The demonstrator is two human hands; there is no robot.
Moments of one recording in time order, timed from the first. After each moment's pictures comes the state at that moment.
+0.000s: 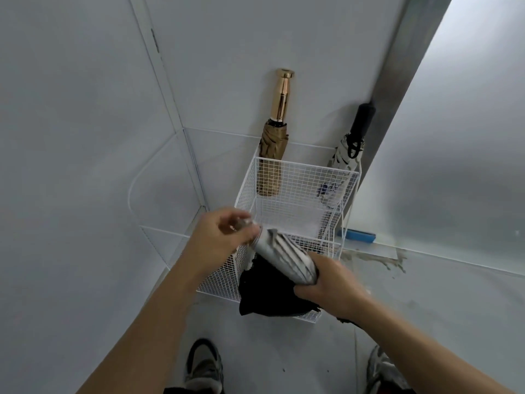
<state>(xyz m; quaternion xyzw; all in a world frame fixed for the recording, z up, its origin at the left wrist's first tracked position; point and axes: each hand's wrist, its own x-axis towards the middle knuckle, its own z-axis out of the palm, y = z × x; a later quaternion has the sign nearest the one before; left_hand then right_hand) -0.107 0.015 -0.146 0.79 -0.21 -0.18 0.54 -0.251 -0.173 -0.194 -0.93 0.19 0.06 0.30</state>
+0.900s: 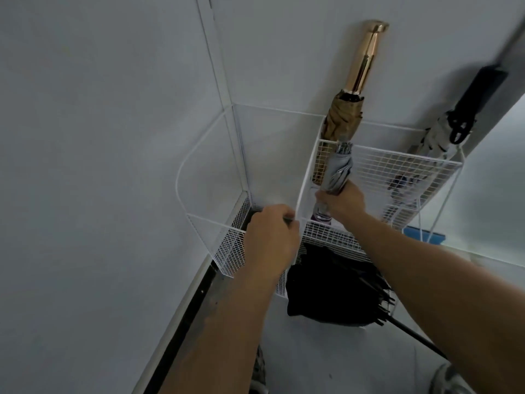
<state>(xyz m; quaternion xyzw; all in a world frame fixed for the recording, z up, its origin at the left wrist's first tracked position) -0.070 0.002 -0.187 0.91 -0.16 -0.07 0.37 -0.031 -0.200 -0.280 -0.81 0.37 -0.08 0.45</state>
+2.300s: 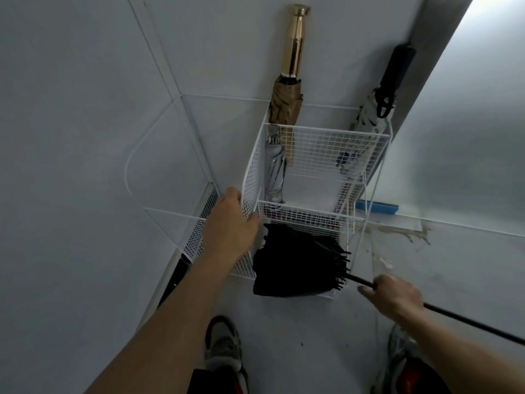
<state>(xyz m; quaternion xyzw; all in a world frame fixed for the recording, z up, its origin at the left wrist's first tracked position) -0.086 -0.006 -0.205 0.93 -0.19 -0.05 0.32 -0.298 -0.251 -0.364 -0.90 0.38 0.21 0.08</state>
